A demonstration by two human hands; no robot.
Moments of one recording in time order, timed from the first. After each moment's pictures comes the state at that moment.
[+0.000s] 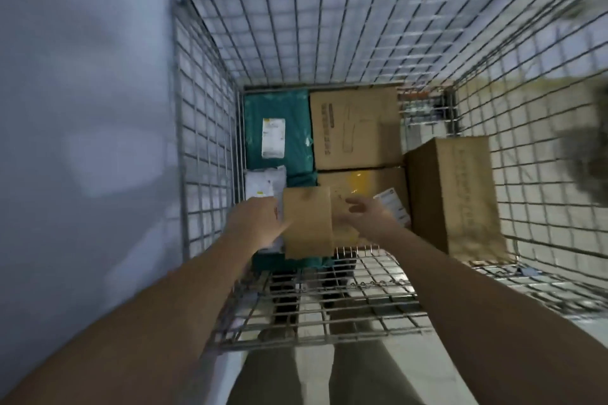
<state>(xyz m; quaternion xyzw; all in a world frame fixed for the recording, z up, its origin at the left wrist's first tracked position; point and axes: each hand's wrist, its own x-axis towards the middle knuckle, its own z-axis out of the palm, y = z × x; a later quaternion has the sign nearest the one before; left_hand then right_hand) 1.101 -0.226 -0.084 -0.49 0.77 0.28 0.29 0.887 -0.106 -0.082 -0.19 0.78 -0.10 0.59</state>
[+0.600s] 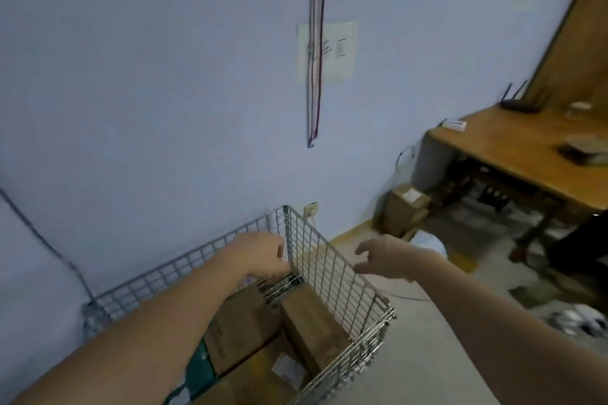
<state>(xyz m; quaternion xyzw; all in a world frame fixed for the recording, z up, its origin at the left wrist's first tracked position) 0.861 -0.058 0.371 -0.09 0.98 0.05 0.17 0.731 0.199 0.380 -0.33 0.91 0.00 0.26</state>
